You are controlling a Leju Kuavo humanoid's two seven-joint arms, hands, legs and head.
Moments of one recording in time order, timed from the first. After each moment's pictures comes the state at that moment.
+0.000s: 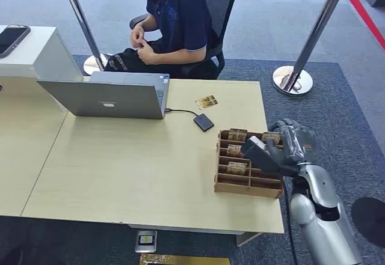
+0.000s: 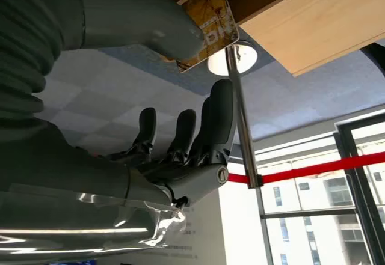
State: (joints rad) left arm -0.08 -0.27 1.05 -0.22 -1.18 0.64 0.00; right arm -0.26 -0.14 0.29 -1.37 1.15 -0.06 0.07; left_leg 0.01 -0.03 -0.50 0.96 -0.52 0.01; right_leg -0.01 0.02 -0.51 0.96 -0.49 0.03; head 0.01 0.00
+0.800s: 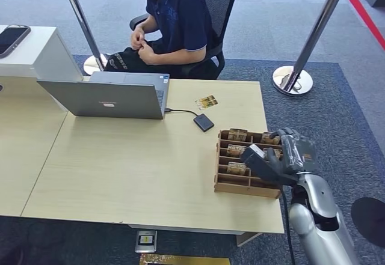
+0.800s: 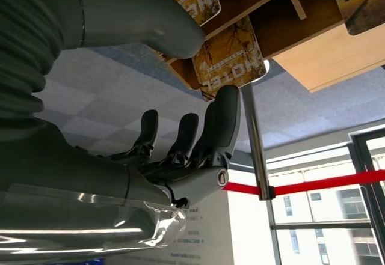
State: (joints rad) left arm -0.08 -0.27 1.05 -0.22 -1.19 0.64 0.01; right arm -0.19 -0.14 0.29 -1.40 1.16 -0.06 0.10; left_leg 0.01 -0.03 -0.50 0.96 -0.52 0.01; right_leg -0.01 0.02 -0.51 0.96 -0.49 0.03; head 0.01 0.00
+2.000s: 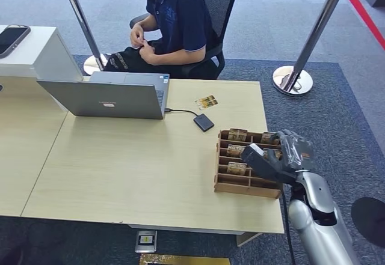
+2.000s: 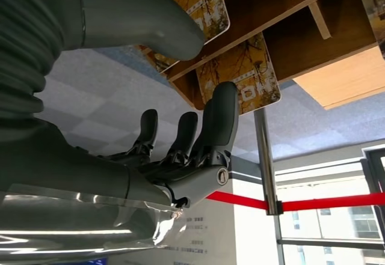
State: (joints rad) left arm -0.08 -0.26 1.05 -0.22 -1.19 0.64 0.02; right arm -0.23 -0.14 0.29 -1.31 1.16 -0.05 0.11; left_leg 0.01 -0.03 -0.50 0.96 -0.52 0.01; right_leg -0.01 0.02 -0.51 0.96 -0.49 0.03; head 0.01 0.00
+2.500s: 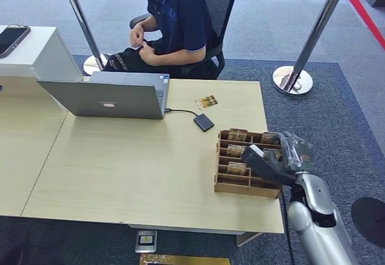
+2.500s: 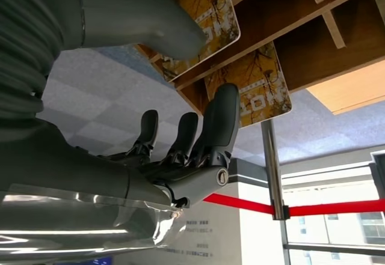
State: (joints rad) left arm -0.08 -0.26 1.05 -0.22 -1.21 0.64 0.03; right arm -0.22 -0.14 0.29 -1.31 1.17 -0.05 0.13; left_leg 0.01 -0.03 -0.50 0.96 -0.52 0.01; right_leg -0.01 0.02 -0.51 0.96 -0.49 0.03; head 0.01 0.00
